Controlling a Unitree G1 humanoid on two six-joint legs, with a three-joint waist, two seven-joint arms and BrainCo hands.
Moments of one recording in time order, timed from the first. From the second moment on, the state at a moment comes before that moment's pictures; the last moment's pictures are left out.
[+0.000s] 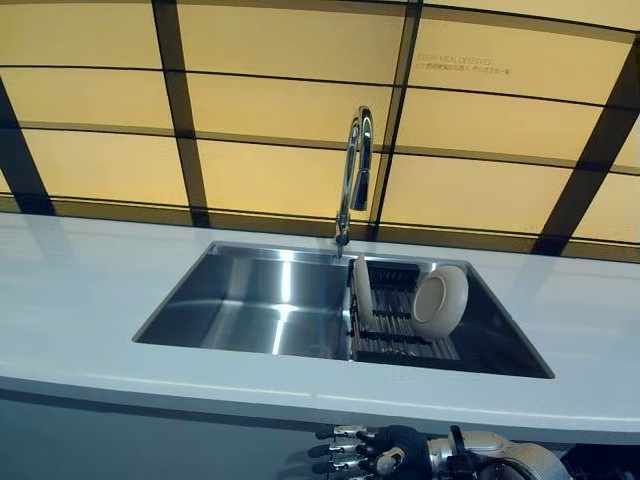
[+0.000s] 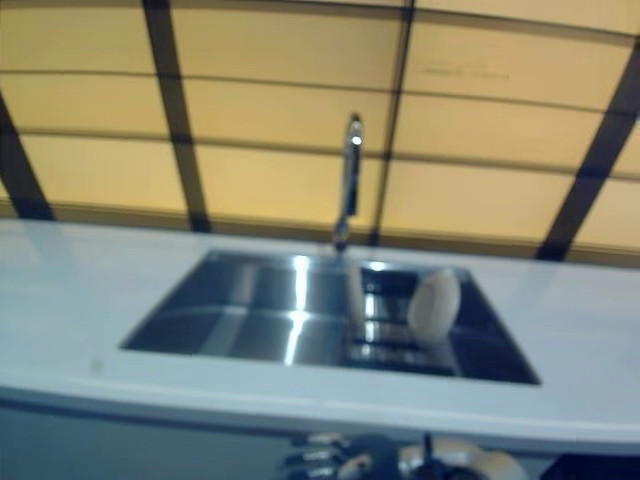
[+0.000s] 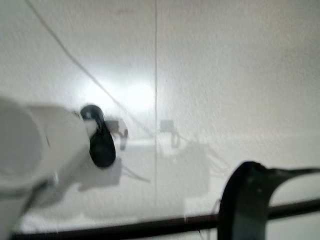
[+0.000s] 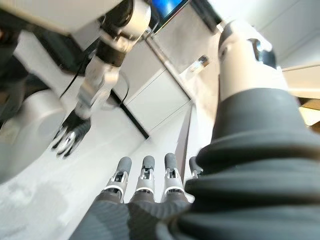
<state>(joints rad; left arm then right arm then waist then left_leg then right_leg) 0.06 0.33 -0.21 1.18 -0.13 0.07 -0.10 -0.09 -0.62 0.37 -0.22 0.84 0.69 0.82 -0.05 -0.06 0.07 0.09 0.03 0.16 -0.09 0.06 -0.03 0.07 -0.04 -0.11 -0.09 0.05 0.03</state>
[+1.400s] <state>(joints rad) 0.02 0.32 -0.21 1.24 -0.13 0.06 -0.10 -0.45 -0.81 0.08 -0.04 1.21 0.47 0.26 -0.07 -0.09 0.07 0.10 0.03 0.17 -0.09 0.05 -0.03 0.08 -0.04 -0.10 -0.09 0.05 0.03</state>
